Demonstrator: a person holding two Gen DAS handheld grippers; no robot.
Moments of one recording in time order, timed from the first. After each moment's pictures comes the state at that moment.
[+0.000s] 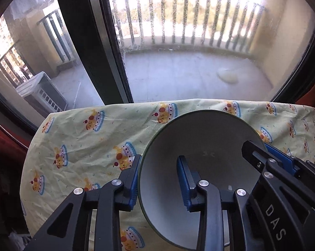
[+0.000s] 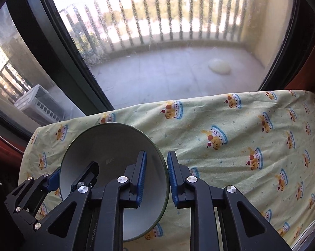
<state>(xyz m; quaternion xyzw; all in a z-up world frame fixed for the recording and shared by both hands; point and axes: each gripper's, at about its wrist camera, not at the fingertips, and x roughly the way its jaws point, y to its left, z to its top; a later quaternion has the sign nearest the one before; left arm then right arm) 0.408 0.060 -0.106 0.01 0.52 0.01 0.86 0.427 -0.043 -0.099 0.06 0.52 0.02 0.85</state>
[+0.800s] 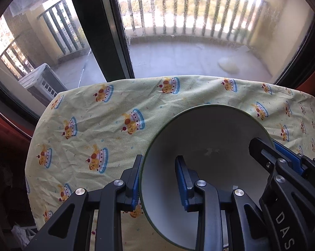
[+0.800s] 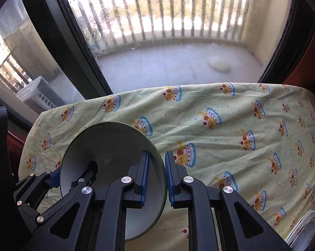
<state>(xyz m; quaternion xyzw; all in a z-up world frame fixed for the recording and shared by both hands) 0.366 0.065 -0.099 0.01 0.55 0.01 0.84 0.386 -0.039 -0.089 0.04 0.53 0.02 0.85</state>
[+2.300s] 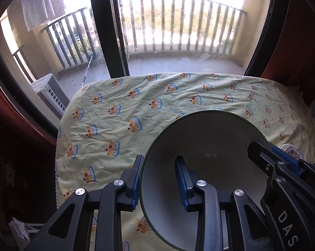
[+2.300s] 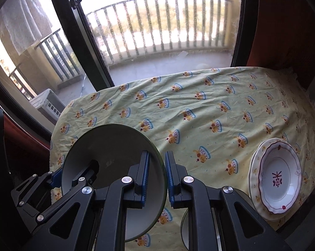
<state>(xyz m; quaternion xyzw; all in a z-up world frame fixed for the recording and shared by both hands) 0.176 0.045 -0.006 0.01 0.49 -0.02 0.87 0.173 -0.062 0.011 0.07 0.48 0.00 0.88</state>
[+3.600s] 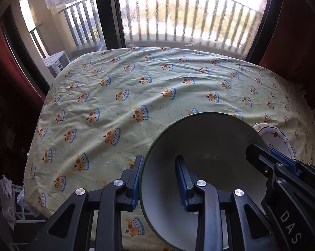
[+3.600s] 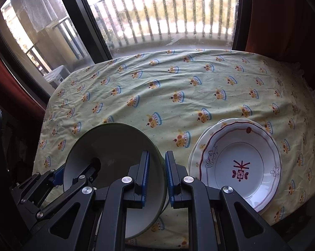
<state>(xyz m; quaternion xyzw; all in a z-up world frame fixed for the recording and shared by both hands) 0.095 -0.076 -0.040 -0.03 0.52 0.04 0.86 0.106 -0.197 -0.022 0.04 0.51 0.08 0.85</state>
